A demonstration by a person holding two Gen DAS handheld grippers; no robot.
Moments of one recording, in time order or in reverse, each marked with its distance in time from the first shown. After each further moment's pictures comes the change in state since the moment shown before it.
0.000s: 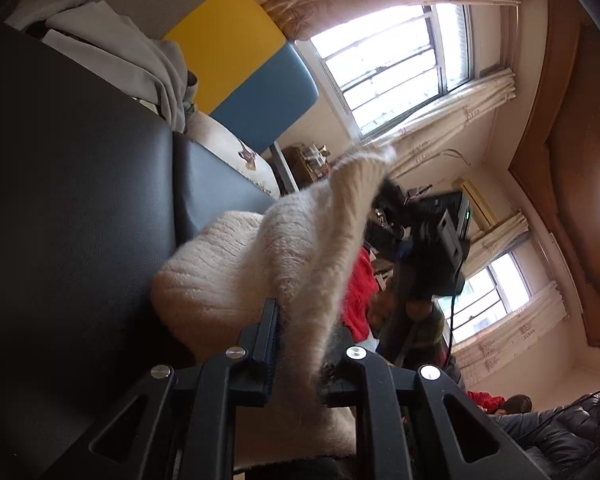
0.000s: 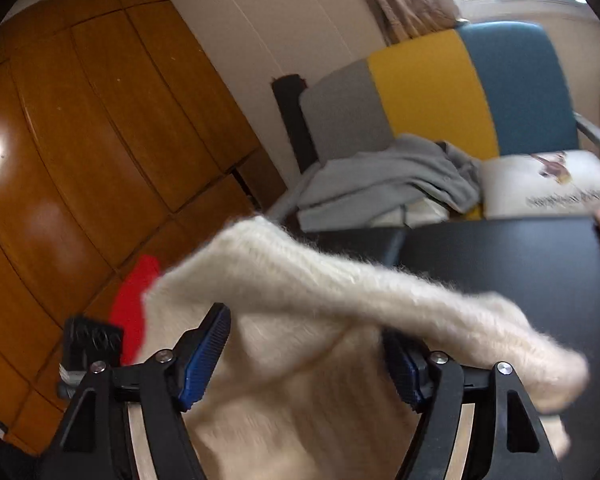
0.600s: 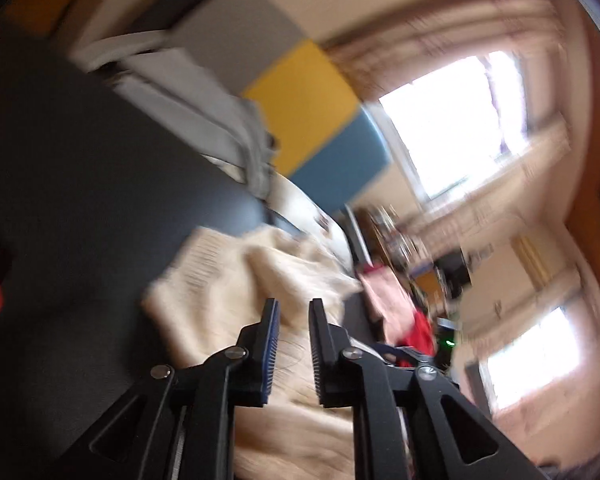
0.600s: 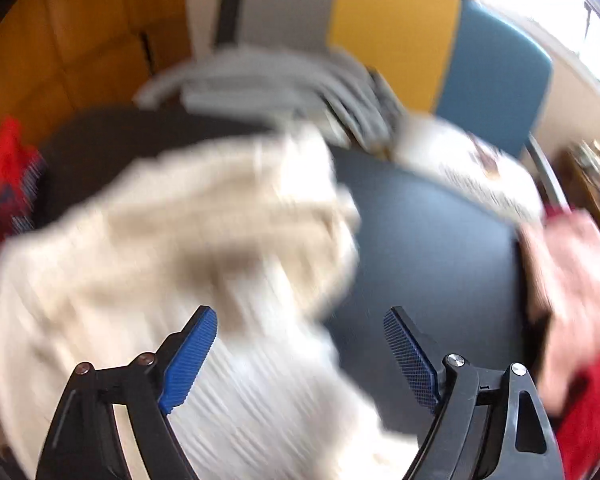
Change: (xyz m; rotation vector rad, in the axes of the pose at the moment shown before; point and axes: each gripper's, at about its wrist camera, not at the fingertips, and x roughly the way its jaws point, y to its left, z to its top) left arm -0.028 0.034 0.063 -0.022 -0.128 0.217; right arm 0.042 -0.064 -0.028 -0.174 0.466 -0.526
